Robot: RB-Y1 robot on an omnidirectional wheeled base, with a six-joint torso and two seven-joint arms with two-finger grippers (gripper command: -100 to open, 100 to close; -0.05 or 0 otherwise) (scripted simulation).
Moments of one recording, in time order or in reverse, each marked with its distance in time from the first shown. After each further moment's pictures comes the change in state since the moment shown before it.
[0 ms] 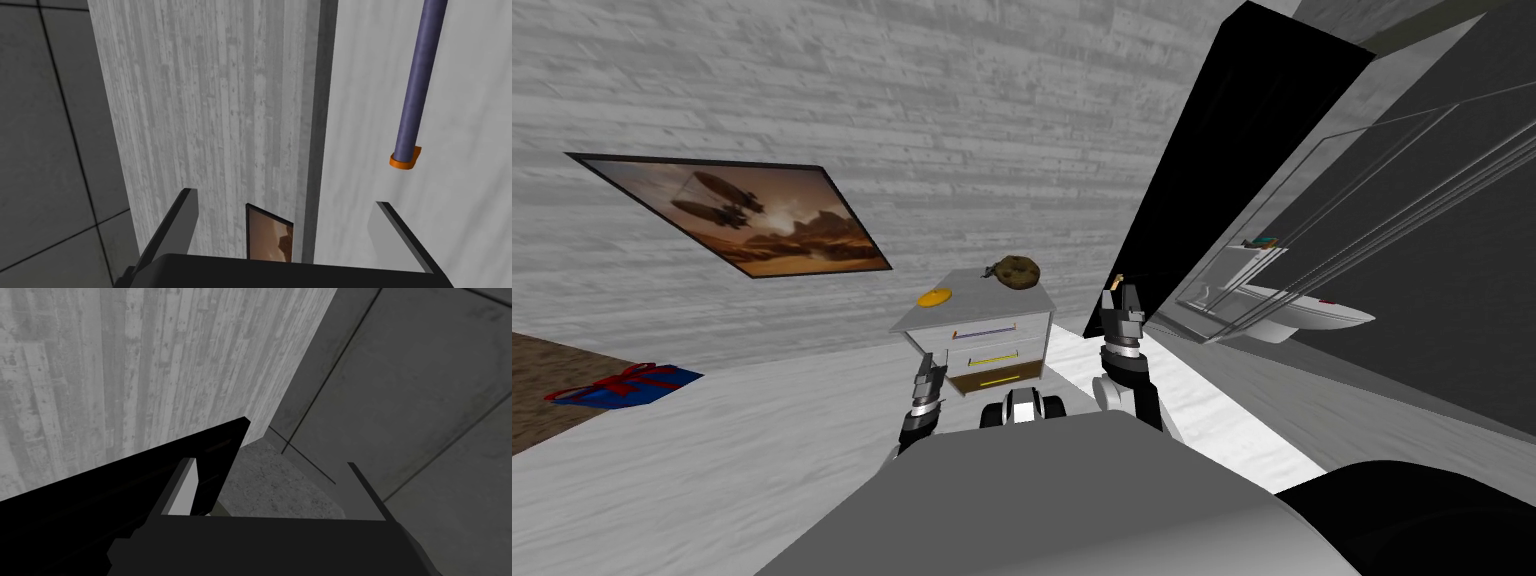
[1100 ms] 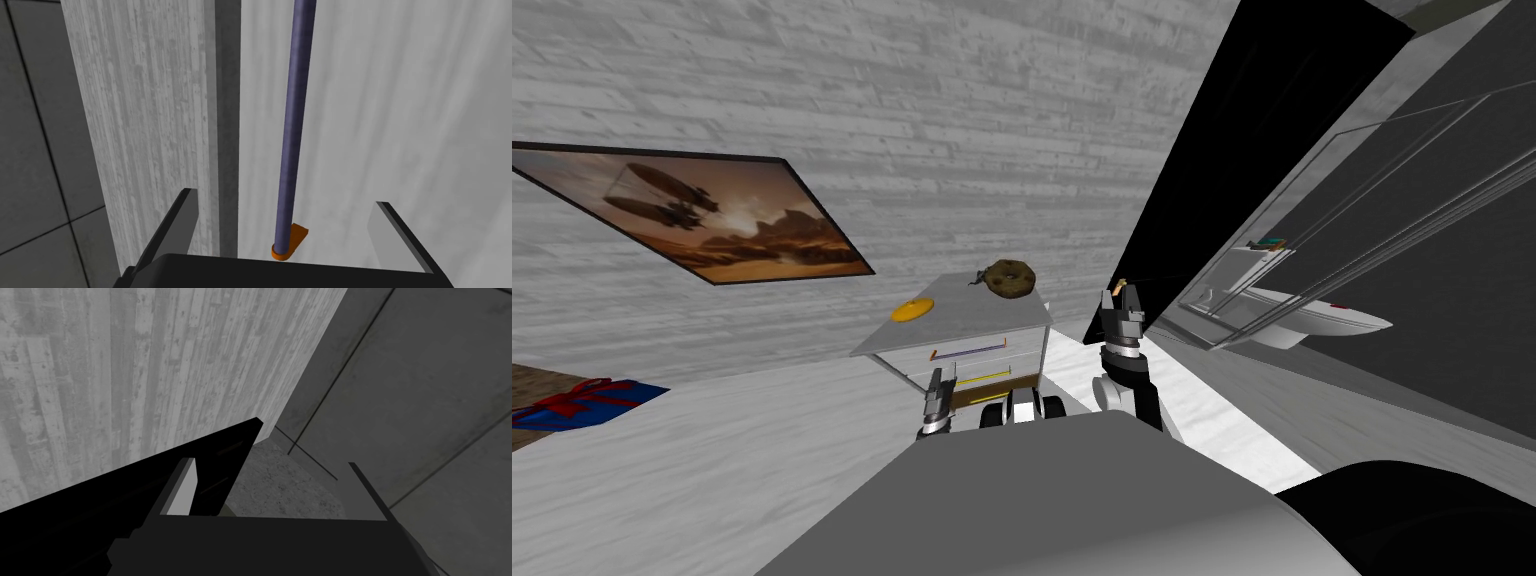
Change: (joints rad) left arm -0.056 -0.076 -0.005 0.304 -0.022 -0.210 -0.019; right arm 0.000 0.000 0.000 0.000 0.000 0.000 0.000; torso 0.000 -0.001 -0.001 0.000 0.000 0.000
